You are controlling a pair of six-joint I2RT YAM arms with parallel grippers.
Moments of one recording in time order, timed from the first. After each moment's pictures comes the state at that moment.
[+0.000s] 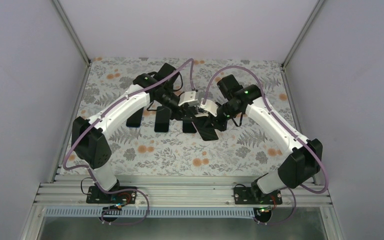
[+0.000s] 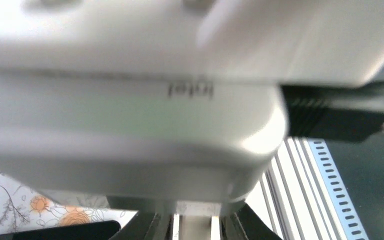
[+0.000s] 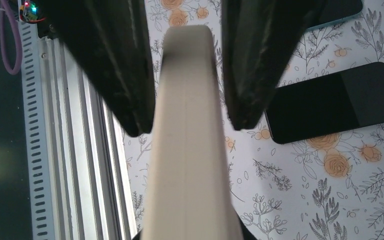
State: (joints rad) left arm -0.63 1.73 1.63 -1.01 0.88 0.76; right arm 0.53 1.48 1.40 -1.17 -0.57 -0.70
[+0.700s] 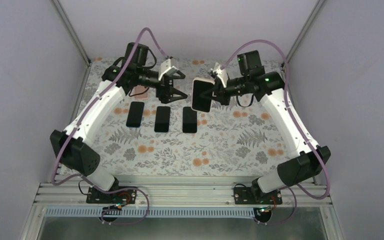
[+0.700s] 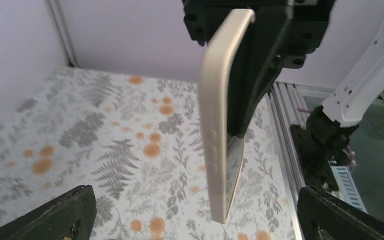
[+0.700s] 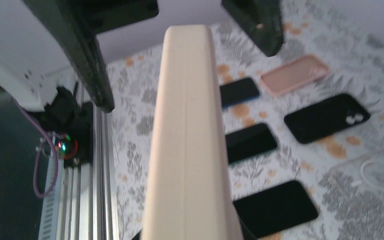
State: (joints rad) left arm -0.41 1.62 1.68 -0.78 1.01 0.51; right arm 0.39 1.49 1.64 -1.02 -0.83 -0.50
